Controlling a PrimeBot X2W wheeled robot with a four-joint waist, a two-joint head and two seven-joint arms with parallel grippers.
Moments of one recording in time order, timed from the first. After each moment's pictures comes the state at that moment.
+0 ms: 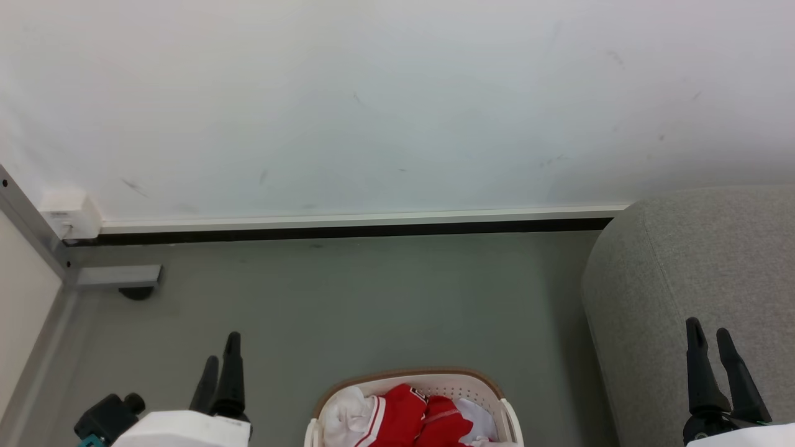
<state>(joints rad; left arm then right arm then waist) -0.07 0.04 -0.02 0.19 -0.92 0.01 -0.07 -0.06 -0.22 0.14 0.19 0.92 0.13 -0.25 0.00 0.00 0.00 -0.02</state>
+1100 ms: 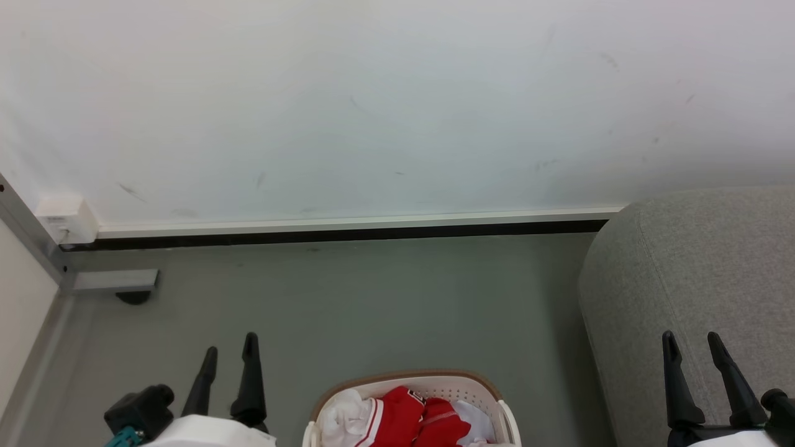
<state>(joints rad) -0.06 0.04 -0.06 0.19 -0.51 0.02 -0.16 -0.06 -0.13 0.04 0.25 0.41 0.13 -0.25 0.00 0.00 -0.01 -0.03</state>
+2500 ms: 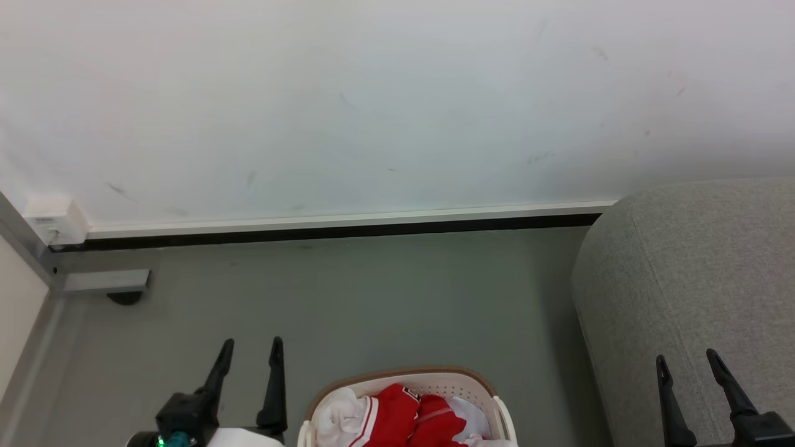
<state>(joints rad) -0.07 0.05 -0.10 0.22 -0.15 0.02 -0.25 -0.02 -0.06 -0.08 0.26 -0.01 0.13 -0.26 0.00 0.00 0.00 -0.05</state>
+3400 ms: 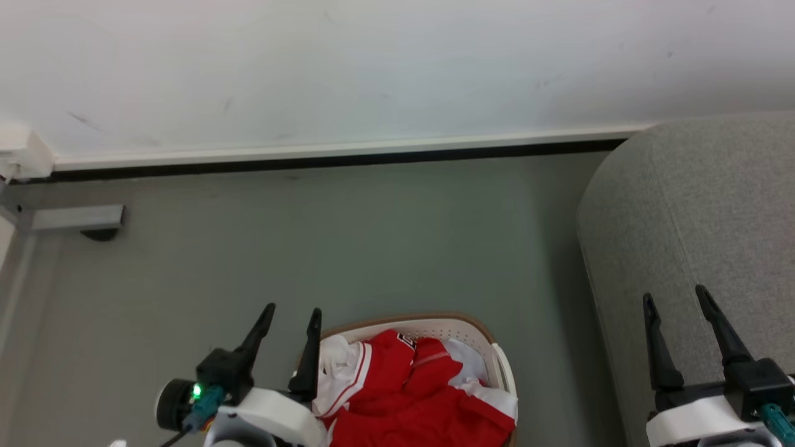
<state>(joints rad) -0.20 0.05 -0.16 0.35 -0.11 -0.05 -0.26 -0.14 -0.05 -0.05 0.23 -0.02 0.13 -0.26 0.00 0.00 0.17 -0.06</state>
